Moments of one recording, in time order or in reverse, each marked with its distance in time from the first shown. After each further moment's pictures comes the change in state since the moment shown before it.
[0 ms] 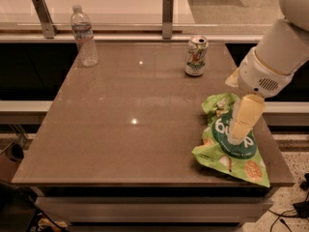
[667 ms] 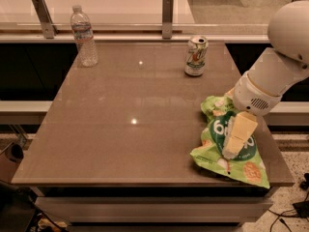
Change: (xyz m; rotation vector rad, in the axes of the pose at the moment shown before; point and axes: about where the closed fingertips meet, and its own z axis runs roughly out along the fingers) arm 0.022 0.008 0.056 -0.100 -0.010 0.080
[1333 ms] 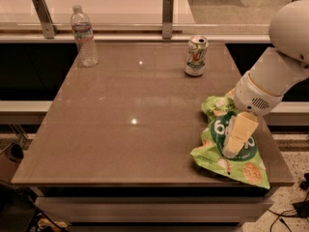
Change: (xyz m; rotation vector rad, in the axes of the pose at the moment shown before) arm -0.001 0.000 -0.001 0.001 0.000 -0.001
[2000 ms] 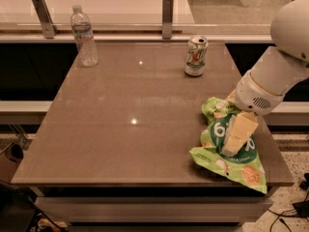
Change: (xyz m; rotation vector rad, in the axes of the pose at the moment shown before) arm -0.001 0.000 -0.002 0.001 0.000 -0.001
